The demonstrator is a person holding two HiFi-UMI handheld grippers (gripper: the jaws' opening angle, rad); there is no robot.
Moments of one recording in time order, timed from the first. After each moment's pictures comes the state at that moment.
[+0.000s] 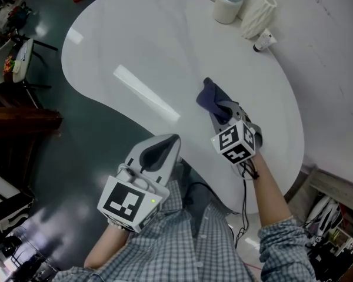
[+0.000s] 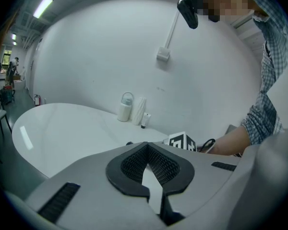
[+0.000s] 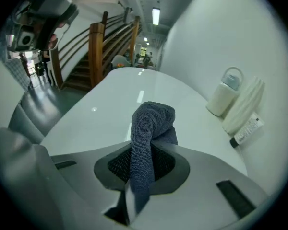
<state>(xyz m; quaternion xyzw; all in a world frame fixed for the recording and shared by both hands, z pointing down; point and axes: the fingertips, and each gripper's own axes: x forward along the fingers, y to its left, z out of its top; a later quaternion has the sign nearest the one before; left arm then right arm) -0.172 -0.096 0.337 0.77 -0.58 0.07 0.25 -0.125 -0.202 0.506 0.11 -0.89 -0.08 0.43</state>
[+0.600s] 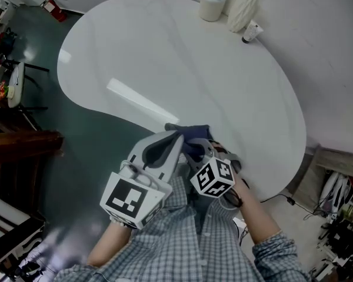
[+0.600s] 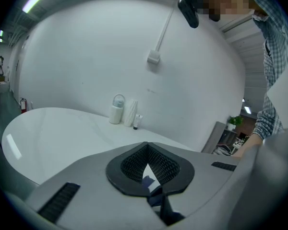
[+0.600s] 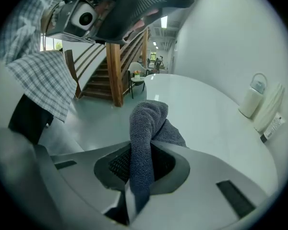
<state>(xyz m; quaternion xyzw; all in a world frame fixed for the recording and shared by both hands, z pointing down) -0.185 -0.082 0.325 0.82 -0.52 0.07 0.23 -0.168 -0.029 0.512 0.02 -0.91 -0.04 0.42</state>
